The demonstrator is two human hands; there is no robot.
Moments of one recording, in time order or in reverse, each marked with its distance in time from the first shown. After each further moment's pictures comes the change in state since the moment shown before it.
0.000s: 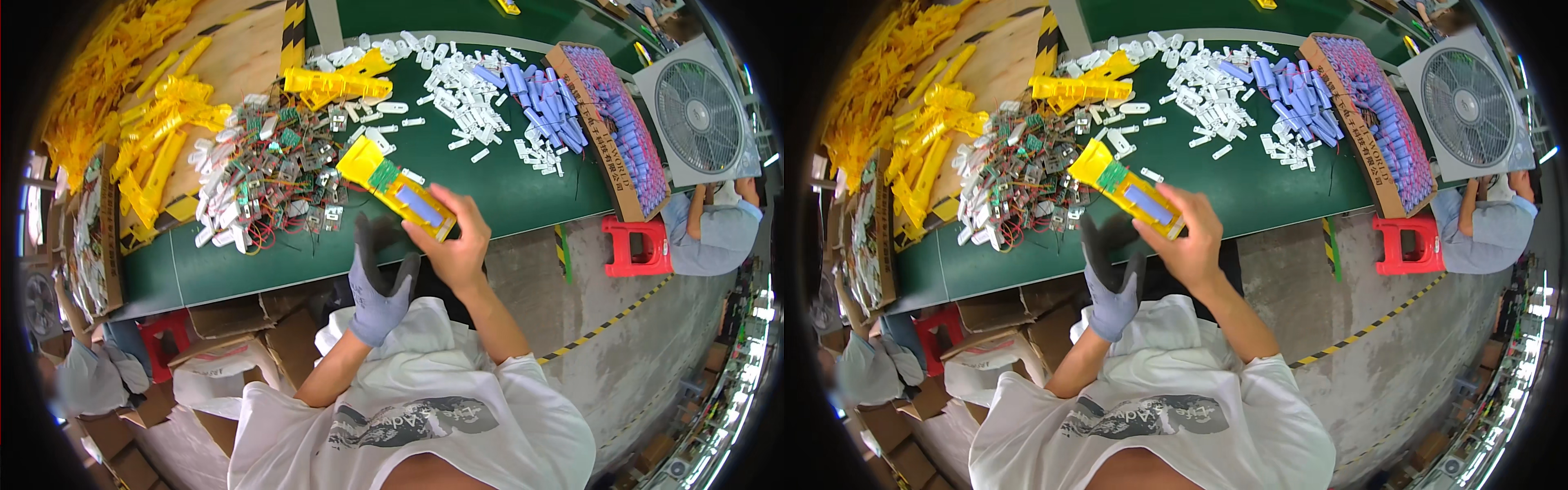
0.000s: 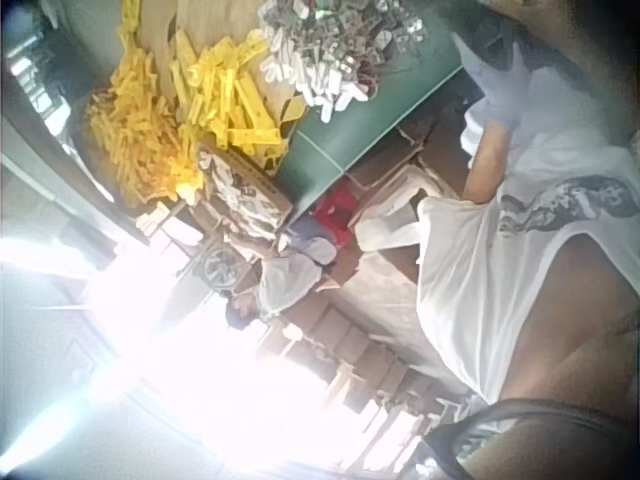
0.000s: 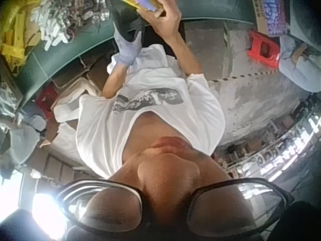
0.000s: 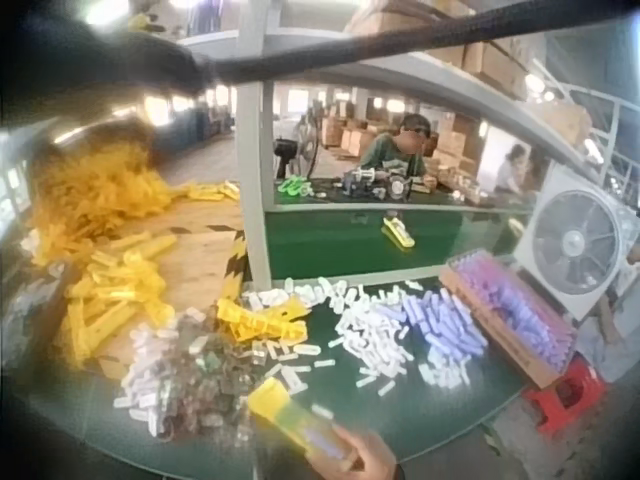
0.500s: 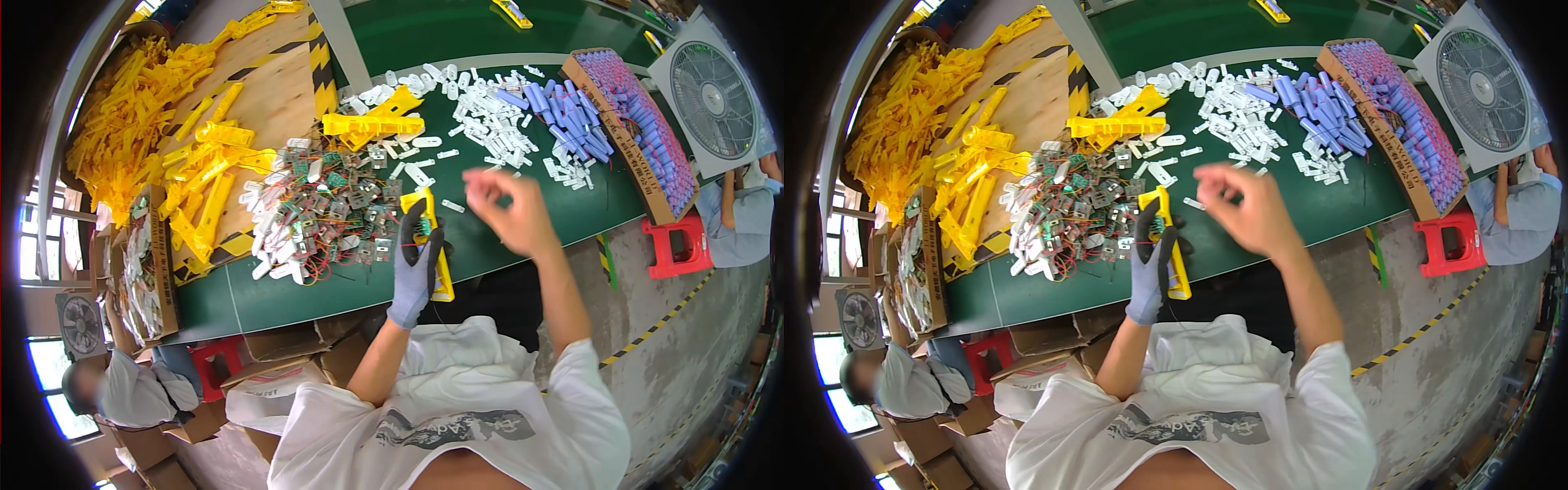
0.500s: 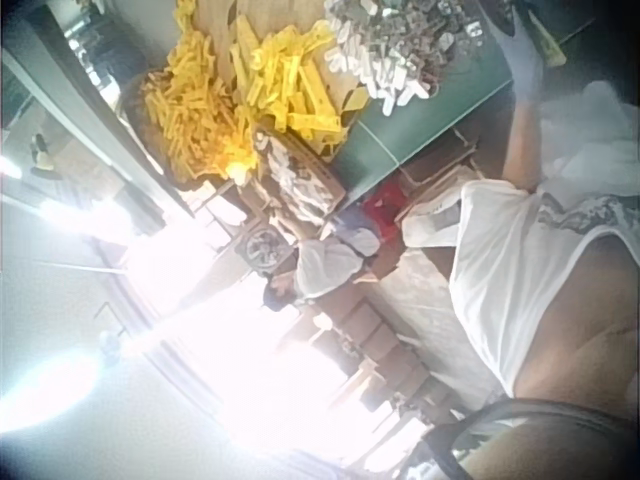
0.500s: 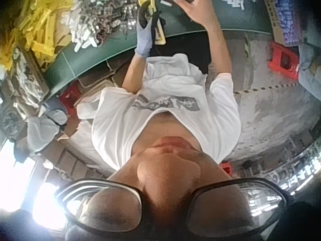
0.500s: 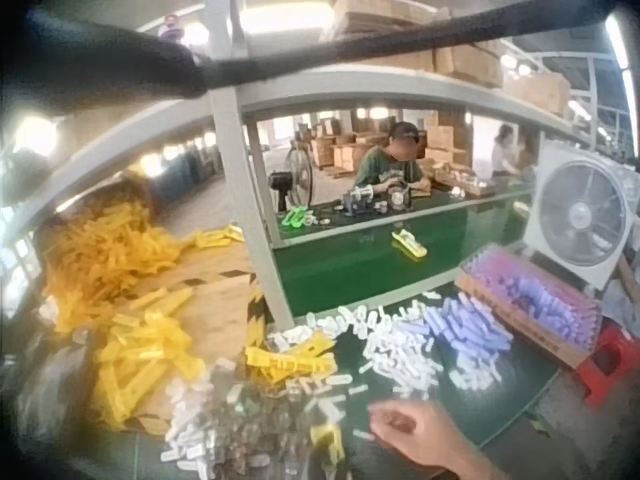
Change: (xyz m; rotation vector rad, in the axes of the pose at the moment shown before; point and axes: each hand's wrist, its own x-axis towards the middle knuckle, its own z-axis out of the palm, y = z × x) left_hand 0.060 -0.010 0.001 -0.586 -0.104 -0.549; right_hand 0.079 0.010 -0.027 0.141 -0.345 0.147
